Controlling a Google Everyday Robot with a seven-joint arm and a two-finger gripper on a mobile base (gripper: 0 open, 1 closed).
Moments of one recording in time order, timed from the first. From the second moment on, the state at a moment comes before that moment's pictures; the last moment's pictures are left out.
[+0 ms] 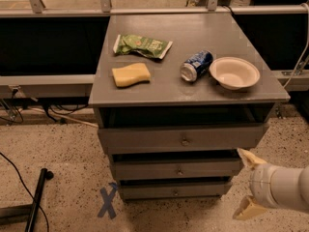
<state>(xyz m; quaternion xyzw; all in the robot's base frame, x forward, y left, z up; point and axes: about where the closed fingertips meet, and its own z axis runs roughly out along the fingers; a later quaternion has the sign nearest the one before) 0.395 -0.240 0.676 -0.62 0.73 -0.06 0.29</state>
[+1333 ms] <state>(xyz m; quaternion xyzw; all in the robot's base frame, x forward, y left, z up) 0.444 -0.252 0.582 -0.70 0.64 -0.05 0.30</state>
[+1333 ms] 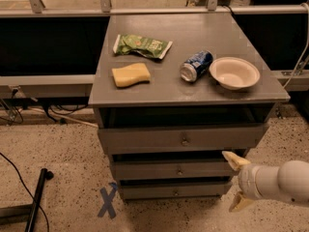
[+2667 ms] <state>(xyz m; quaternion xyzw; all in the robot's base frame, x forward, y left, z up) 0.493 -0.268 0.479 -0.69 0.66 -0.06 0.29</state>
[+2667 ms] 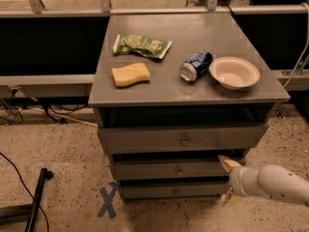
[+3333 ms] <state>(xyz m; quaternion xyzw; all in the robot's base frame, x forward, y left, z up) 0.527 -0.266 0.455 -0.69 0.67 -0.04 0.28</state>
